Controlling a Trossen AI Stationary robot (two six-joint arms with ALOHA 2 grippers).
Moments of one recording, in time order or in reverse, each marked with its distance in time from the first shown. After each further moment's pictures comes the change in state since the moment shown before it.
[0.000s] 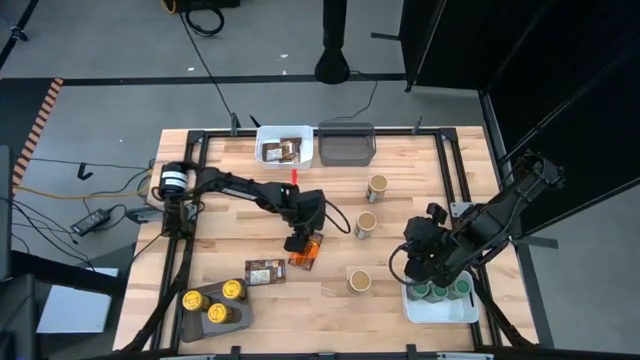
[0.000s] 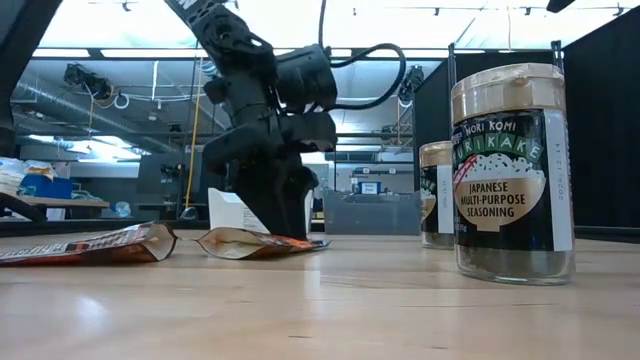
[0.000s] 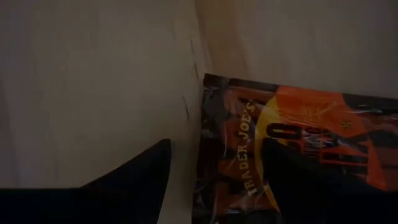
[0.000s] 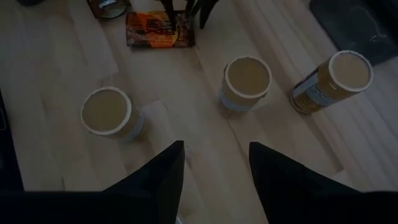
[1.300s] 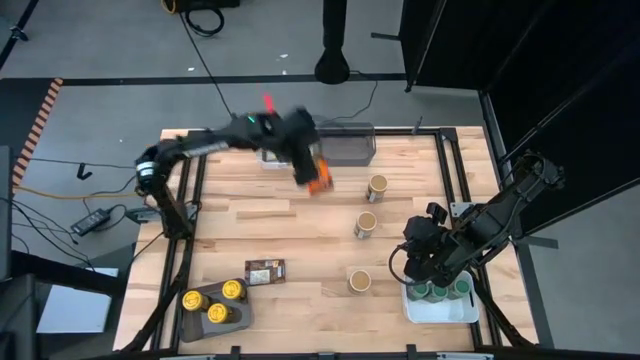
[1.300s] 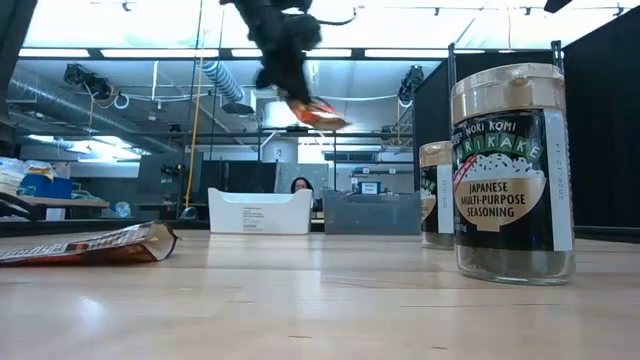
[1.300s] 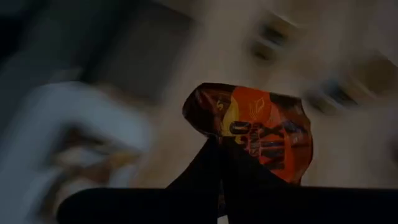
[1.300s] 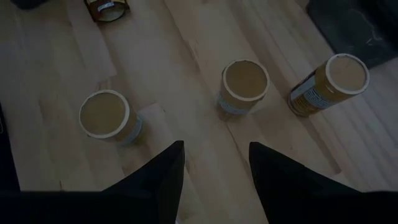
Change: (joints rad) left arm 0.293 -0.198 0.539 -0.535 -0.203 -0.344; right arm 0.000 0.001 0.000 0.000 0.012 0.001
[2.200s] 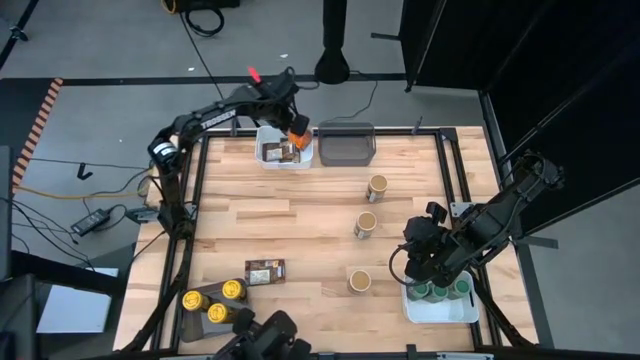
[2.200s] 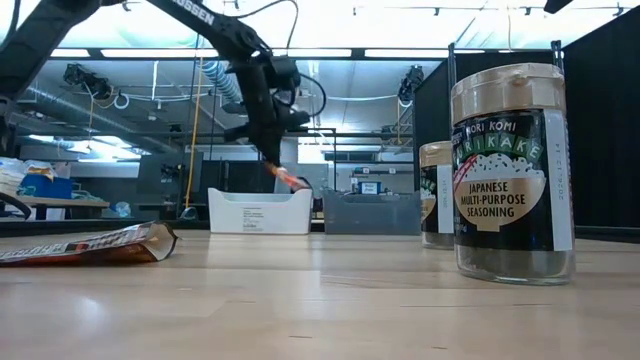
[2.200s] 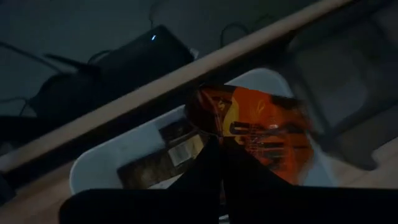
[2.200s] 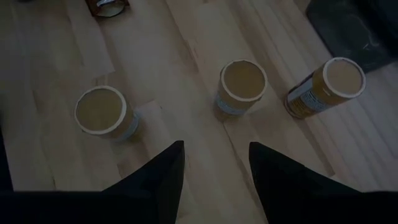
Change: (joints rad) left arm 0.371 0.187 0.001 0.061 -0.103 -0.284; right arm 0.000 0.000 0.000 -0.008 0.003 -0.030
